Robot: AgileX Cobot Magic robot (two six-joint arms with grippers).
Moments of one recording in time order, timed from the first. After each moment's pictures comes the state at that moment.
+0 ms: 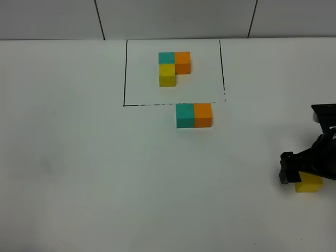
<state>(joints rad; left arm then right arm) 0.00 -0.01 -0.51 -0.08 1.06 0.11 0.09 1.62 -0.69 0.11 0.56 -0.10</state>
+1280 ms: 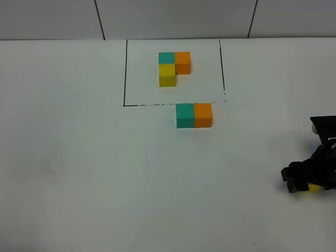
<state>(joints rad) 0.00 -0.01 -0.51 -0.08 1.06 0.11 0.06 1.69 -0.65 0.16 0.48 -0.18</state>
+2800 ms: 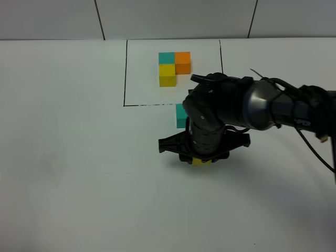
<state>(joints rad) 0.00 -0.01 -0.51 -0.08 1.06 0.11 0.73 2.03 -1.32 -0.18 0.81 0.79</state>
